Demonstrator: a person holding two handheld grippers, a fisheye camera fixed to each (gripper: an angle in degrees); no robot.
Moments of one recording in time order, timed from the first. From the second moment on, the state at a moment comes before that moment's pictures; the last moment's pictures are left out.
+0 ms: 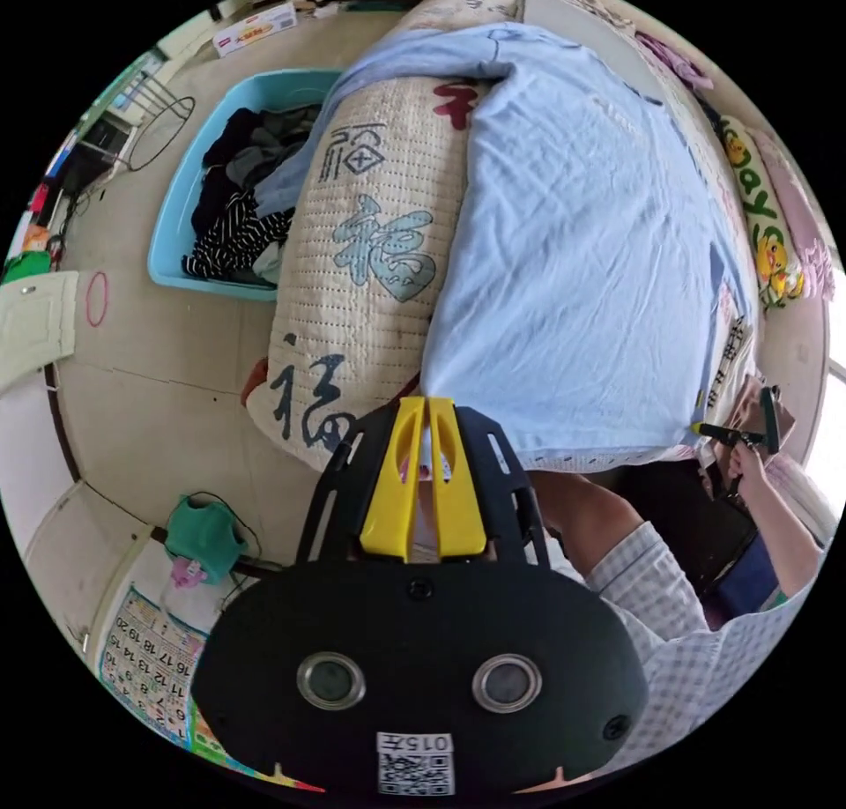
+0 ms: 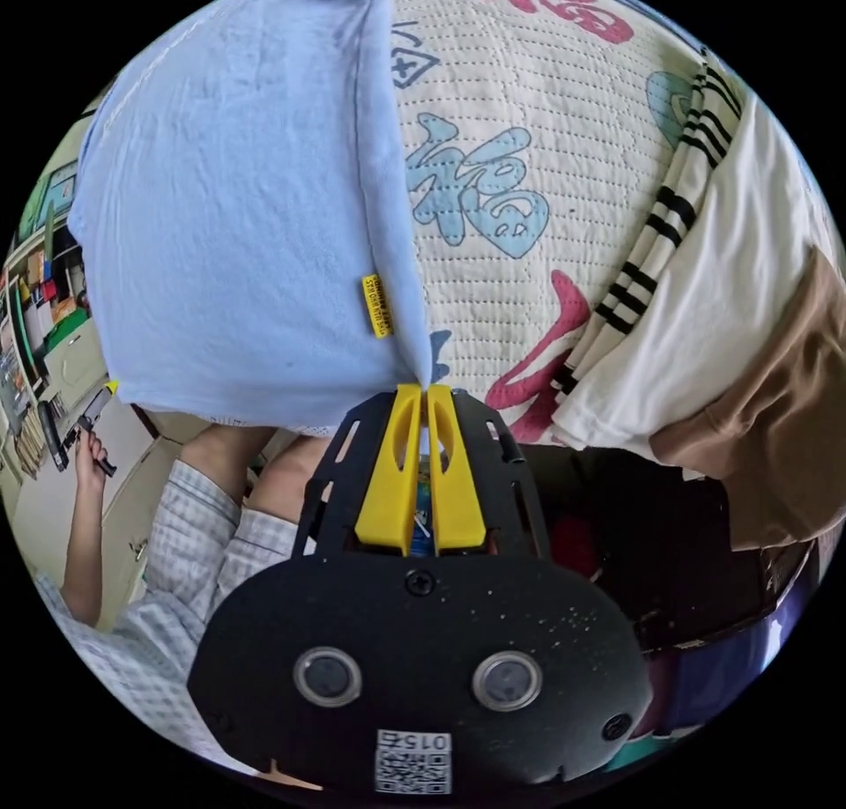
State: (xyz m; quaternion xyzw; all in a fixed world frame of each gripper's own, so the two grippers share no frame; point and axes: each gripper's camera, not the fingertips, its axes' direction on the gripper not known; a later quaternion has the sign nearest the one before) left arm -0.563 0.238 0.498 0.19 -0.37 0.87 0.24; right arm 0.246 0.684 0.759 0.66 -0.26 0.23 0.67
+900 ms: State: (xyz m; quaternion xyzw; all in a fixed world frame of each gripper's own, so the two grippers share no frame) left arm -0.674 0.309 0.525 0.22 -0.42 0.87 0.12; right arm 0.188 0.745 0.794 0.65 -0.27 0.30 0.65
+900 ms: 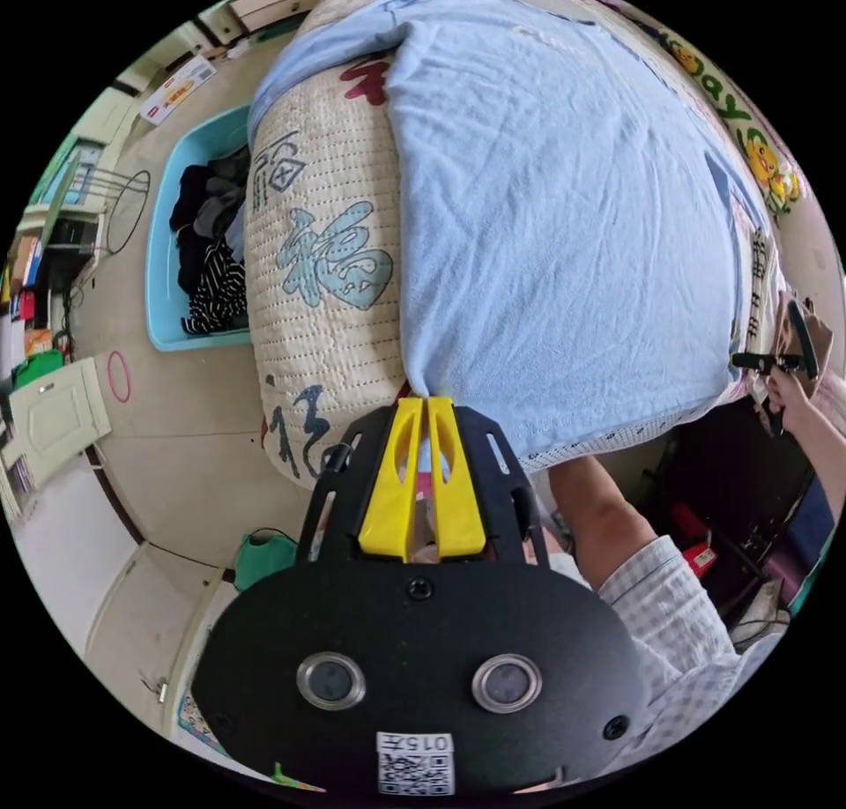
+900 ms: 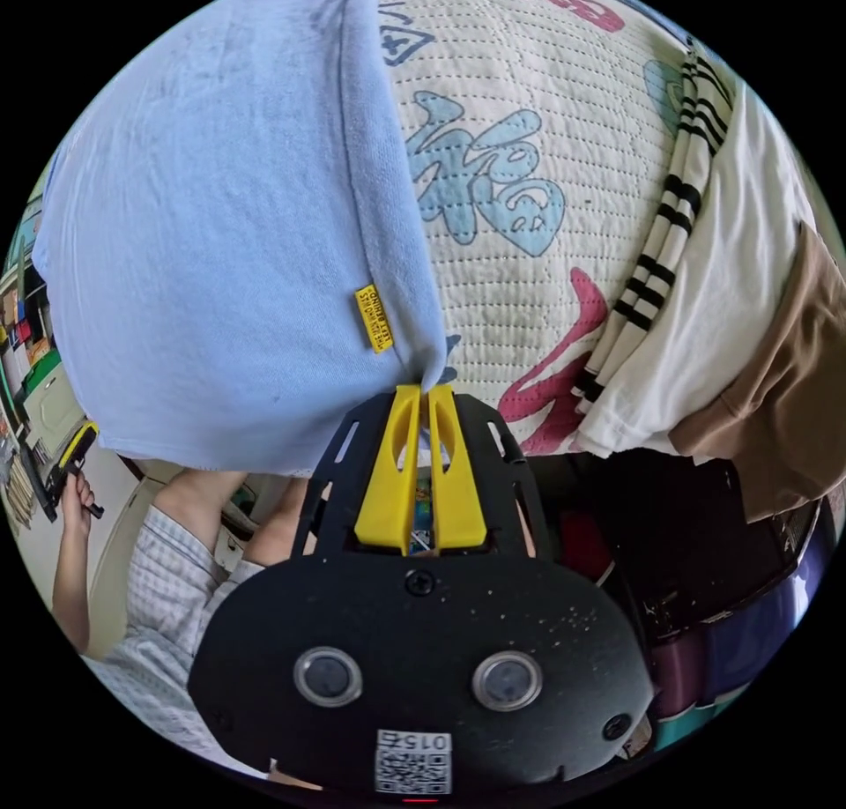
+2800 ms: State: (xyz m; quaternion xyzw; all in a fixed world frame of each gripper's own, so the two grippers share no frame) left arm -1.405 0.876 1.099 -0.10 -0.35 0.91 -0.20; right arm 0.537 1.177 1.224 0.82 -0.52 0.22 0.11
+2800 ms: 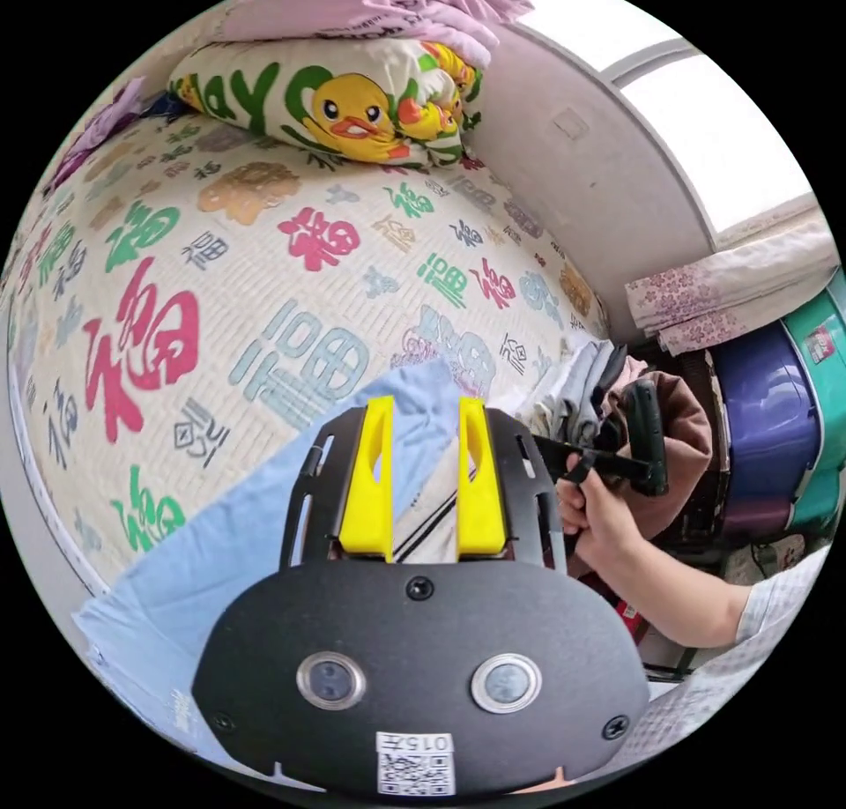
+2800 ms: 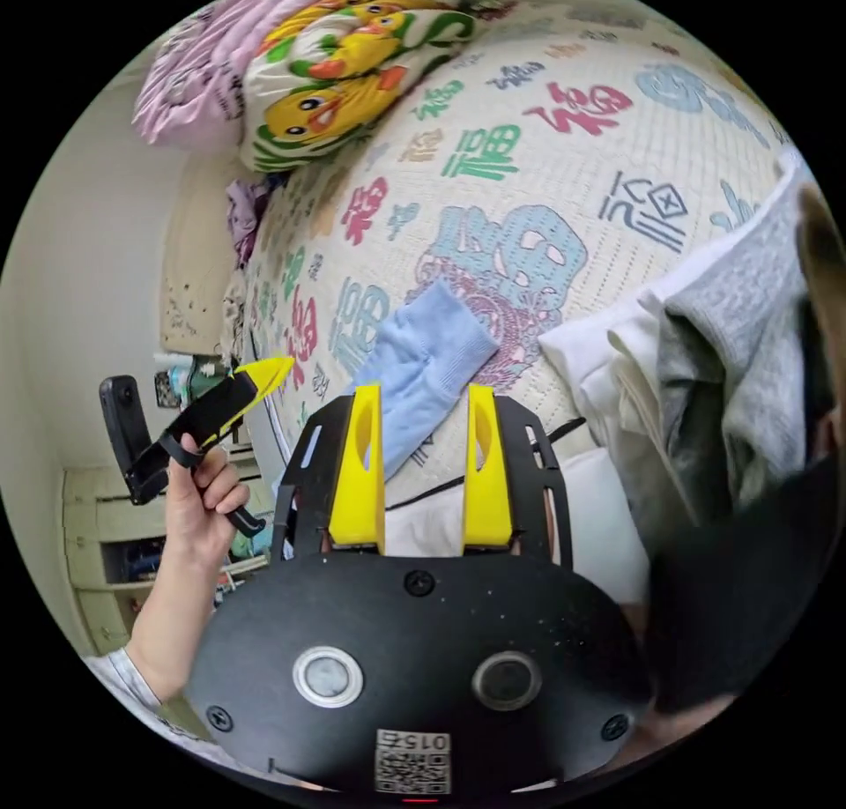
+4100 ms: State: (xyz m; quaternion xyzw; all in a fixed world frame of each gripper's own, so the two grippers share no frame) left arm -0.983 0.591 0.851 -0.33 -0.16 0.86 0.35; right arm 0.075 1.219 0.927 0.91 0.19 0.19 0.32
